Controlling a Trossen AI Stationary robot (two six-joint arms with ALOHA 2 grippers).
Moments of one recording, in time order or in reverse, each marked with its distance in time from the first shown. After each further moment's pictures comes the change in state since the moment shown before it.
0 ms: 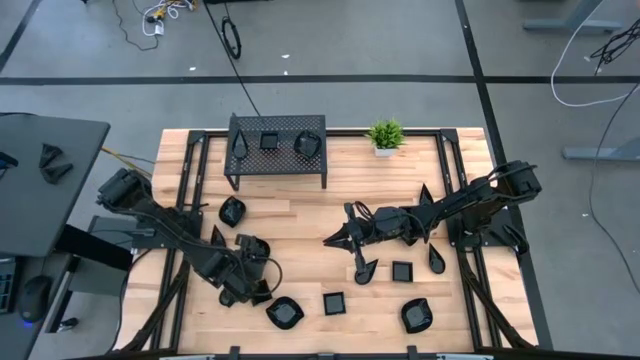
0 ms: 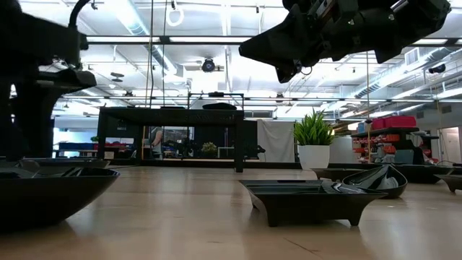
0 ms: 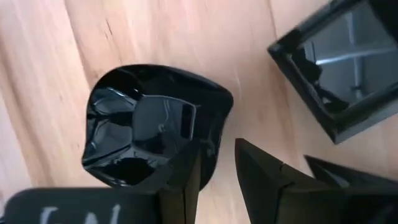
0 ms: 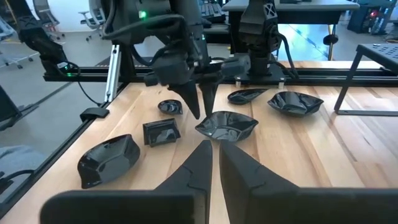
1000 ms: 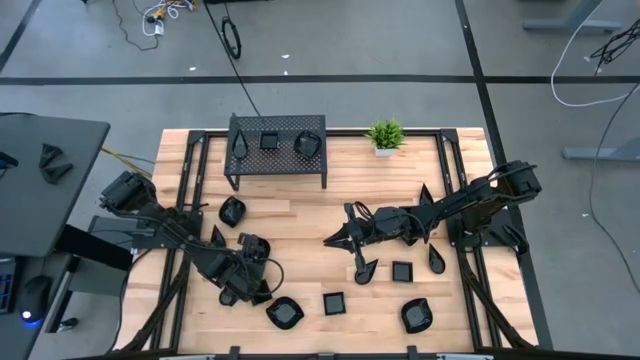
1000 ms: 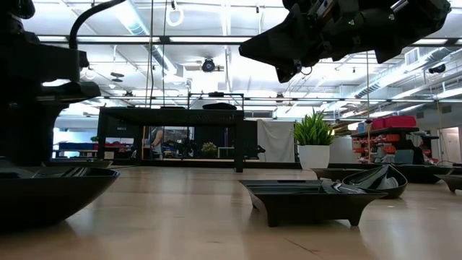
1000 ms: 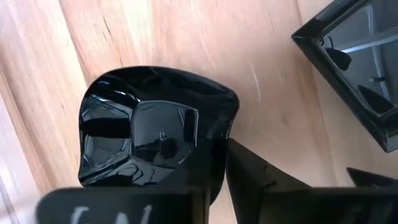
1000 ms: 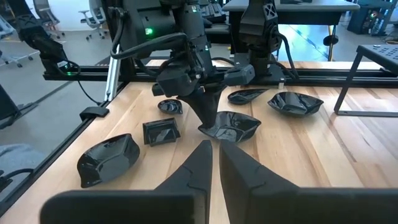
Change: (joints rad) left arm 0.008 0.041 -0.045 0.068 -0.038 0.063; right arm 0.000 0.000 0.000 -0.001 0.000 -0.007
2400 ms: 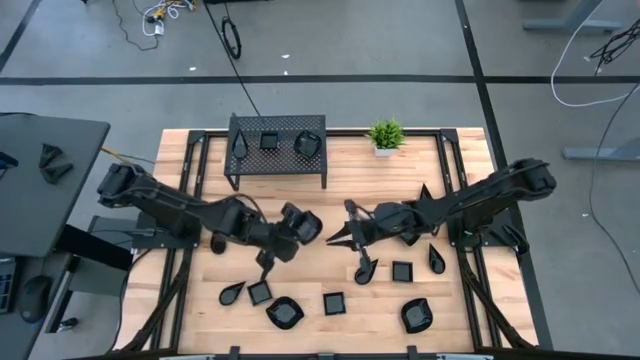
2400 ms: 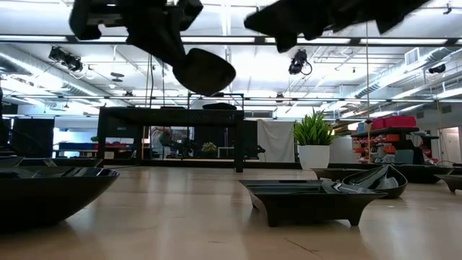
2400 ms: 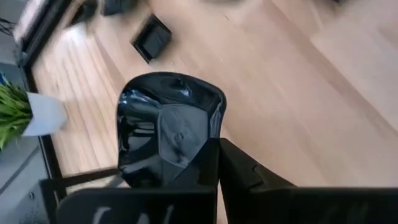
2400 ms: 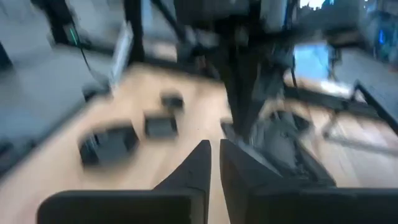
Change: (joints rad) left arm 0.351 -0.089 0.323 0.120 0.018 0.821; right arm 0.009 -0.128 0.134 -0.374 -0.004 -0.198
